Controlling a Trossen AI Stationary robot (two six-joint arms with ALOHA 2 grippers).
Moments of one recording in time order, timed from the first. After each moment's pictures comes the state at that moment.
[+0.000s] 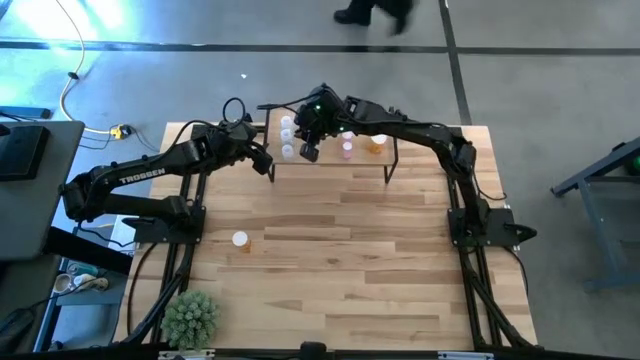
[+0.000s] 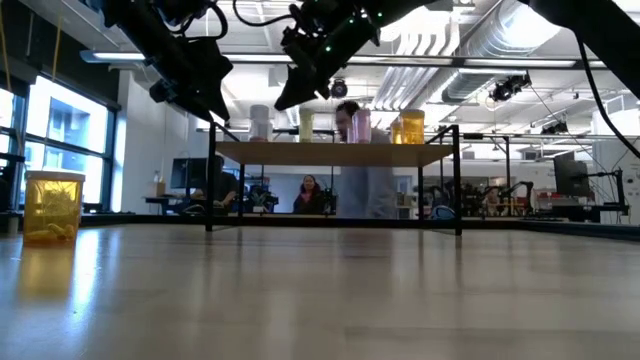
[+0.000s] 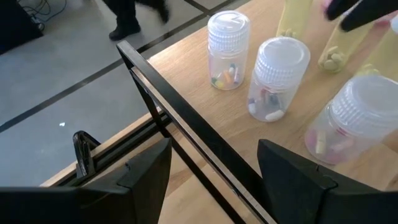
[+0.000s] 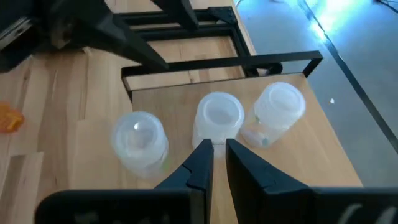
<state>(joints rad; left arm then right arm) 0.61 1.06 0.79 -0.40 -0.38 -0.17 -0.39 2.09 2.02 -0.61 -0.11 -0.21</state>
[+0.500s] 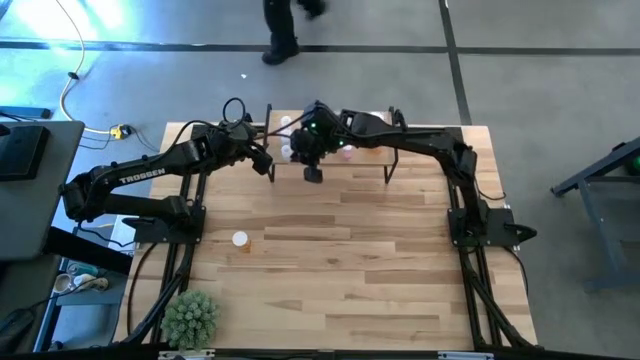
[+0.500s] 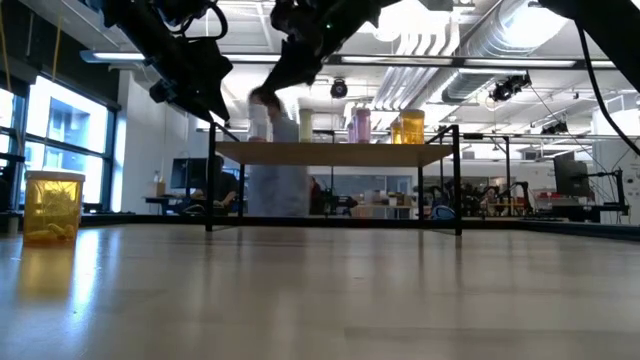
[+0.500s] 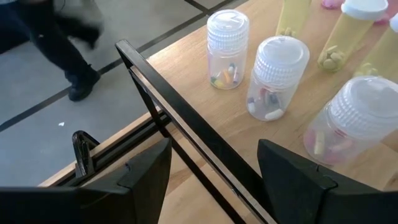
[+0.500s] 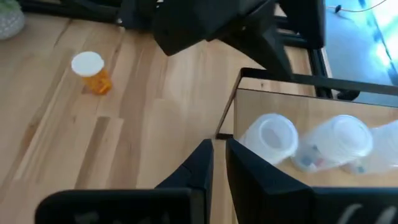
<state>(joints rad) 0.61 1.06 0.79 -0.40 -0.37 -0.17 -0.29 2.06 2.02 -0.69 -0.22 -0.34</state>
